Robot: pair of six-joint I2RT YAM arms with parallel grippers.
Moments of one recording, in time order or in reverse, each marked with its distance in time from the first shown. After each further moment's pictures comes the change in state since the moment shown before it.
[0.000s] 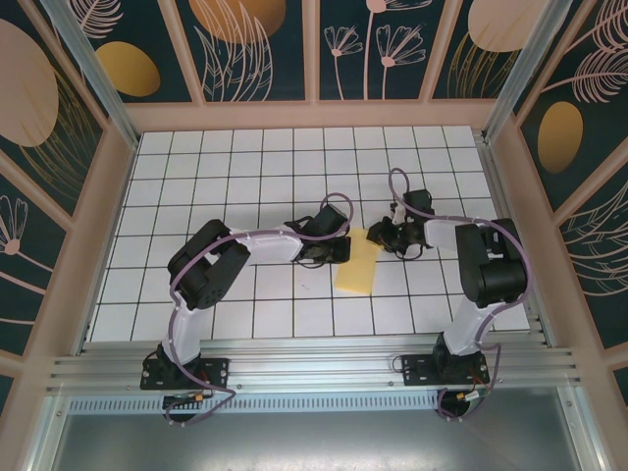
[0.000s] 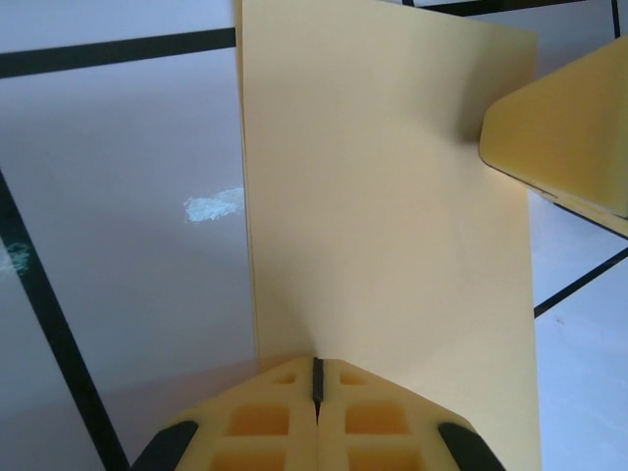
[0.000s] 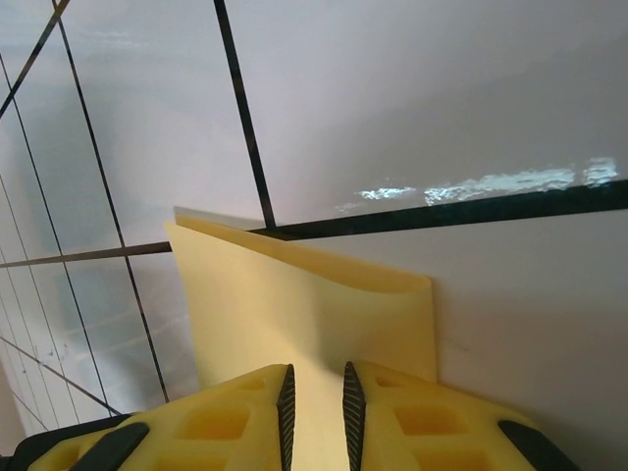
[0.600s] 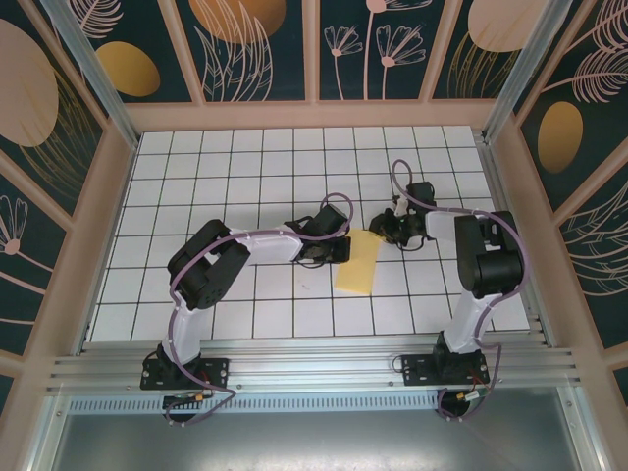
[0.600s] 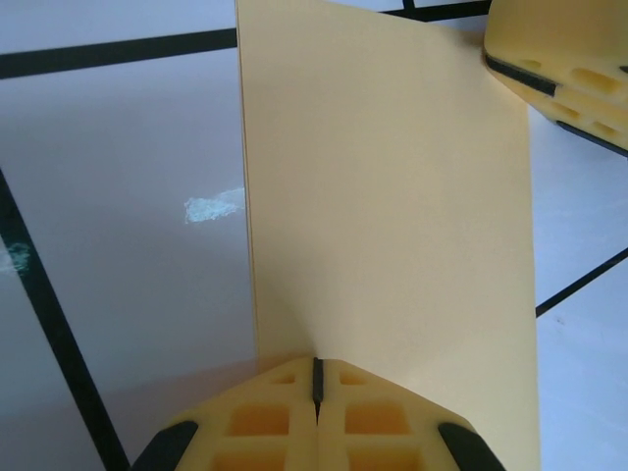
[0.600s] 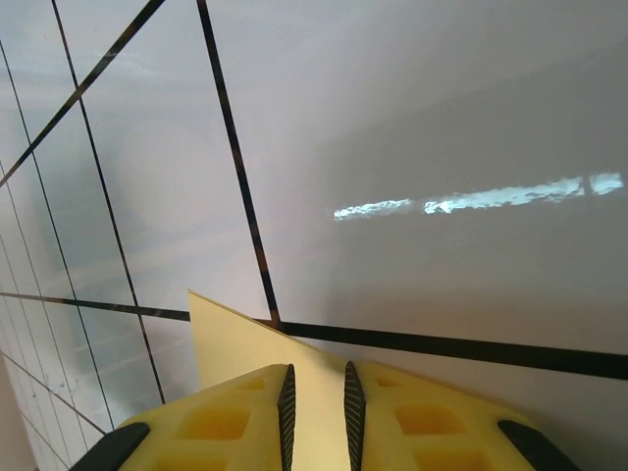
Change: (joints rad) left arm 0.000 -0.001 0.000 -0.001 -0.001 0.000; right arm -0.033 0.071 0.090 -0.011 -0.011 -0.019
